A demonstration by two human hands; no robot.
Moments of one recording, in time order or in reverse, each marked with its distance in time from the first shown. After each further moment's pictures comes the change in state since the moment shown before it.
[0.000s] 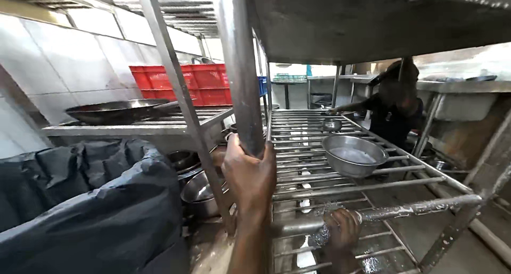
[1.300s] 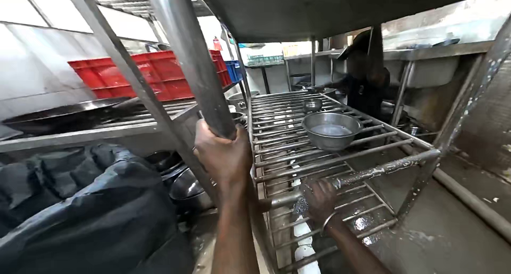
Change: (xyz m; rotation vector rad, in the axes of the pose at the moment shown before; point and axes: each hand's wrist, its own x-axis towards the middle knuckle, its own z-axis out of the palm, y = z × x) left_hand -0.006 0.005 -0.005 -0.045 -0.072 0.018; right_hand 0.010 0.000 -0.011 0.047 -0.198 -0.131
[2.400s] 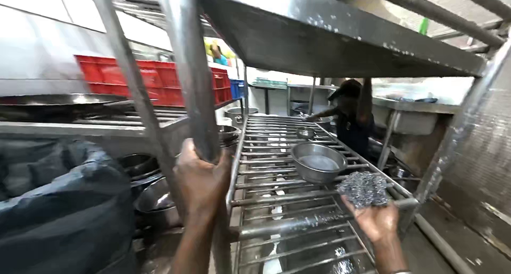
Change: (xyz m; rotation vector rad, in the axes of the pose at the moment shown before) left_hand 0.004 0.006 0.000 0.034 0.012 -0.038; right_hand 0.103 0.118 -0.130 1.503 0.444 1.654
